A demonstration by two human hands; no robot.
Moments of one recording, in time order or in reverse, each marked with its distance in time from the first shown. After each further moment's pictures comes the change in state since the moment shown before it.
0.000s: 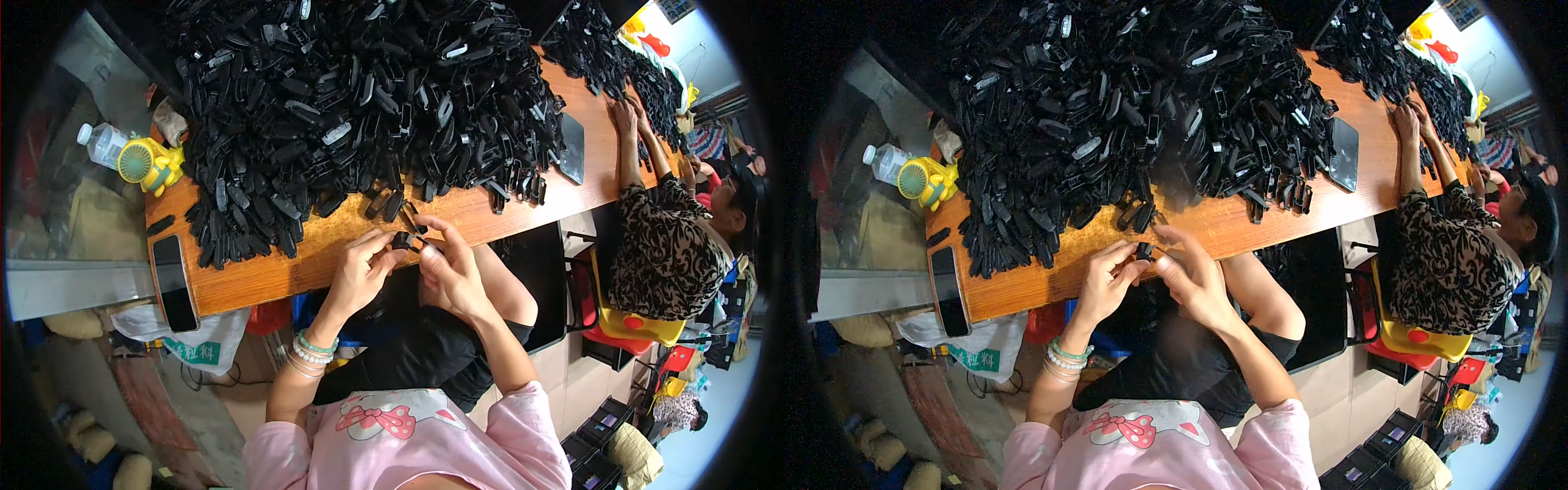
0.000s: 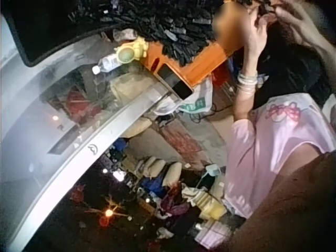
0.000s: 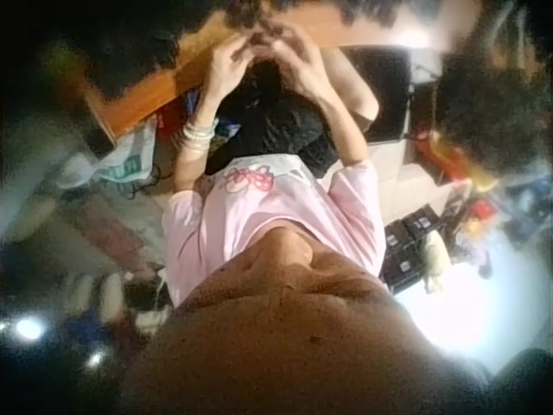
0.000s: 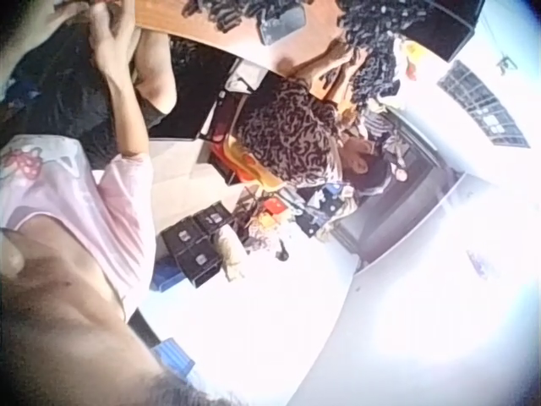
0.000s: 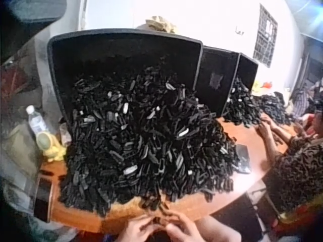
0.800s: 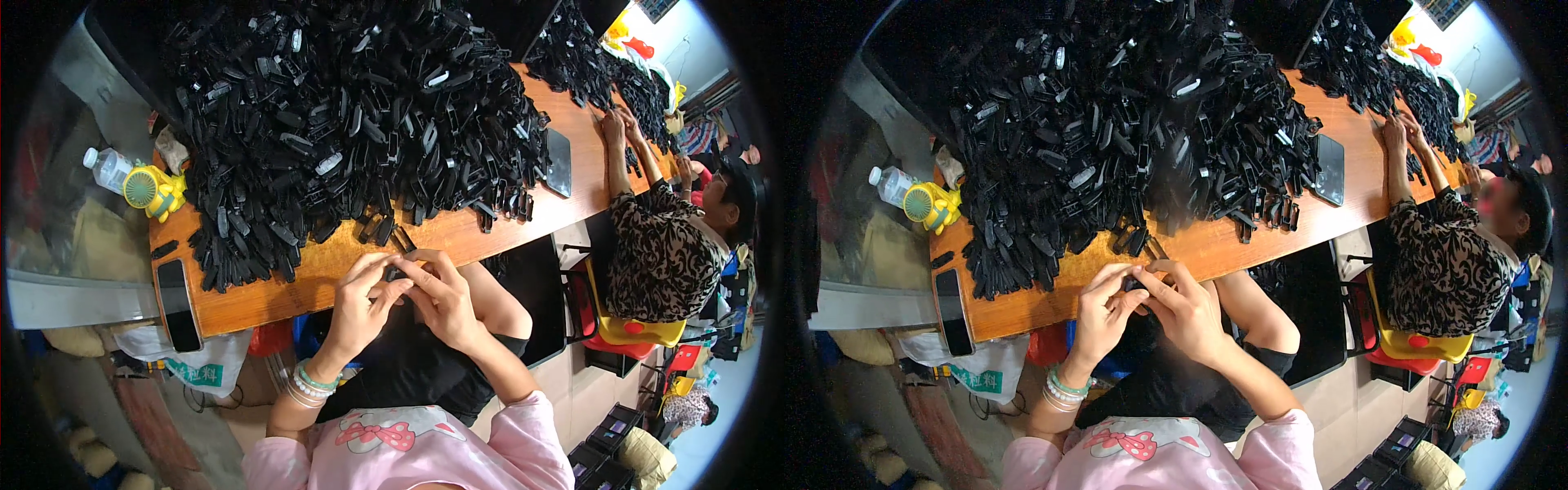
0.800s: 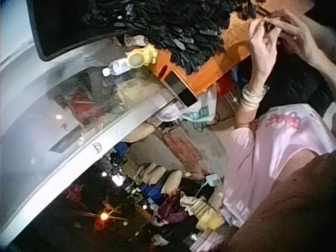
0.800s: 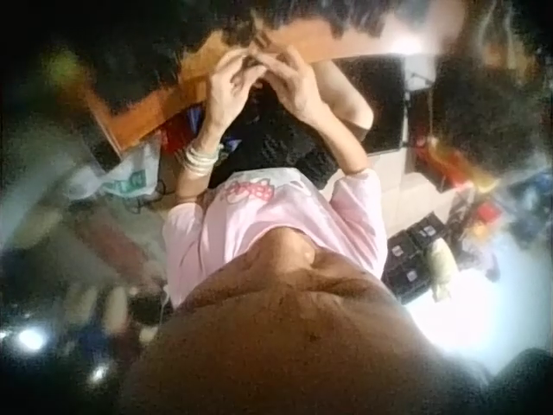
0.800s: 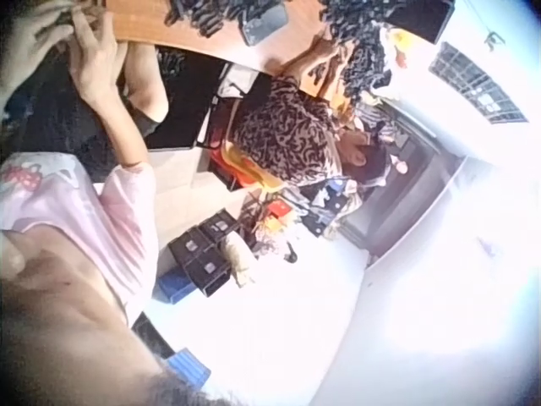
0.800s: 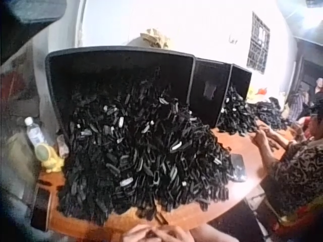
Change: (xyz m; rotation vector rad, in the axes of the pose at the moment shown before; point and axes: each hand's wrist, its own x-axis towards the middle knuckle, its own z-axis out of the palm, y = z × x) left_hand -0.011 0.043 0.014 -0.079 0.171 0.117; right_hand -0.006 -0.012 0.006 -0.803 0.065 -0.703
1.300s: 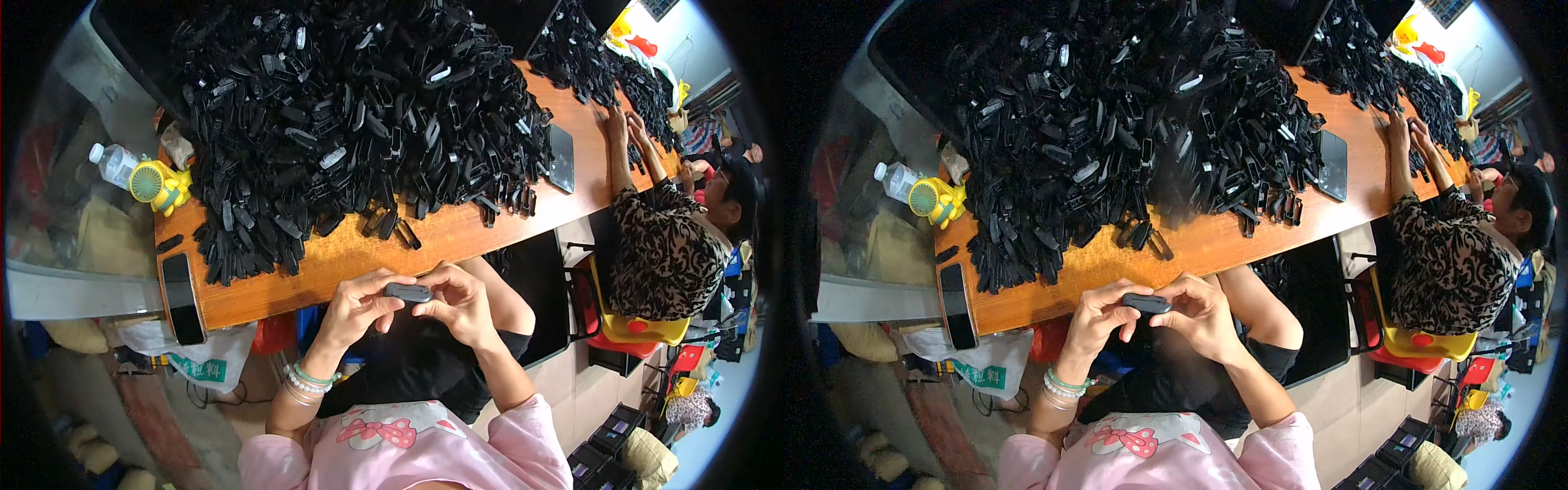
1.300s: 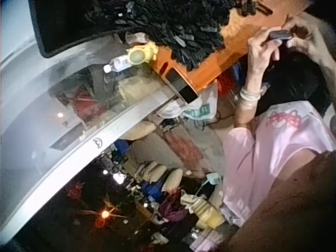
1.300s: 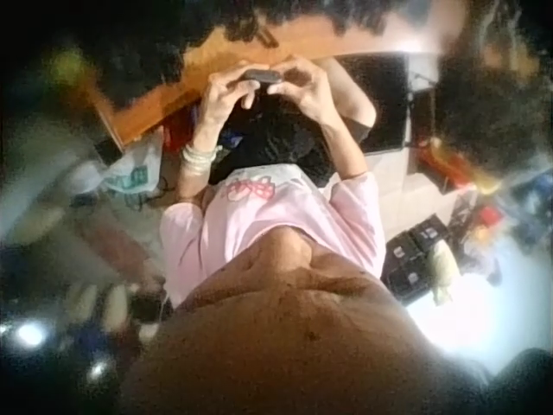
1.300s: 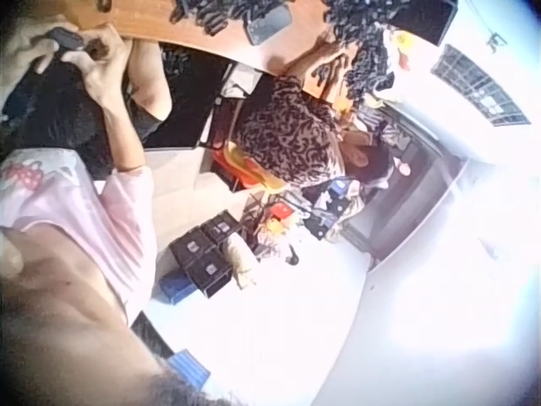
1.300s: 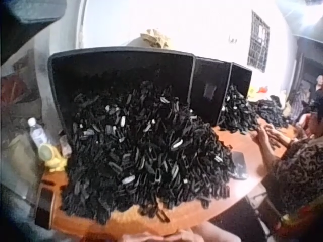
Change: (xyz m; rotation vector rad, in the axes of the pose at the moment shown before) left_hand -0.011 -0.001 -0.021 -0.388 -0.306 -0.310; right_hand -0.021 -0.006 -0.010 0.841 0.016 0.498
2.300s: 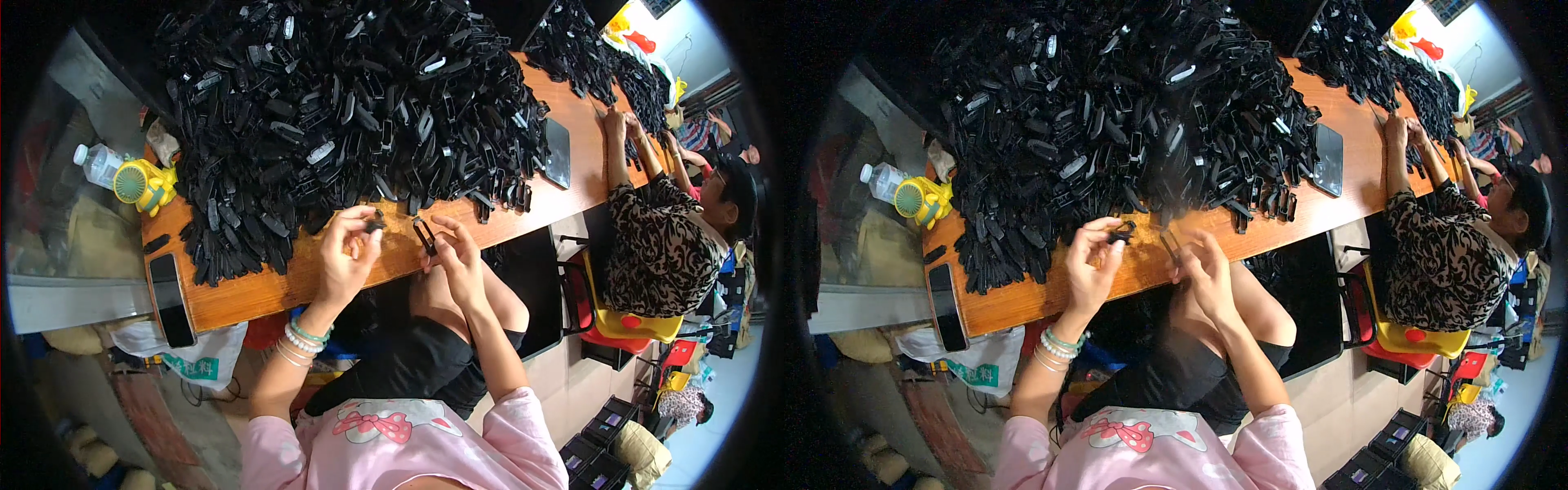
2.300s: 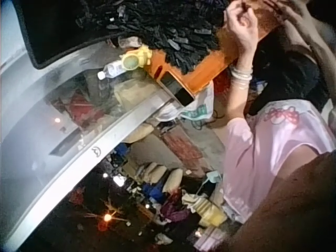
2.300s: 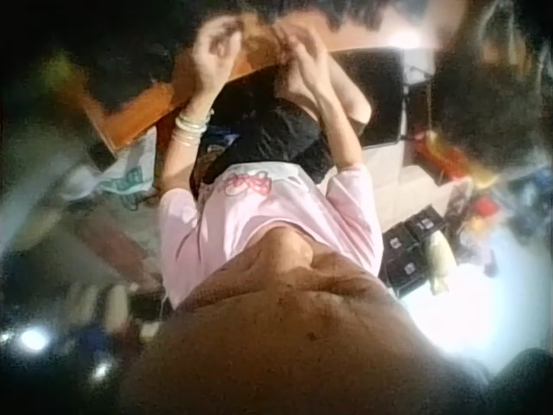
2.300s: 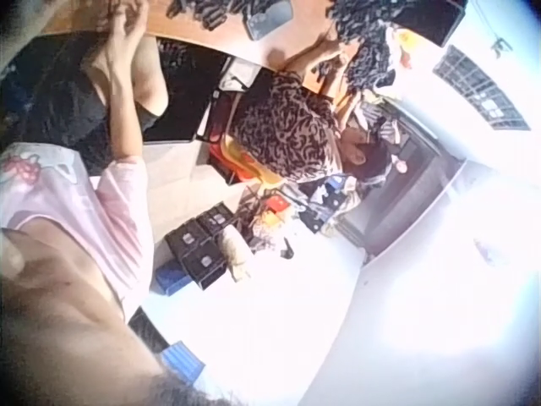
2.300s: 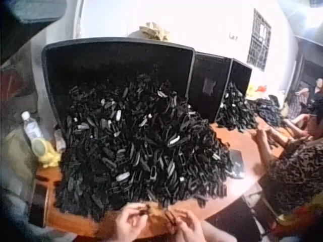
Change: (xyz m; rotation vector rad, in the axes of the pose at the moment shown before) left_hand 0.058 -0.026 -0.019 0.585 0.412 0.482; right_hand 0.039 0.043 -0.030 0.106 0.230 0.074
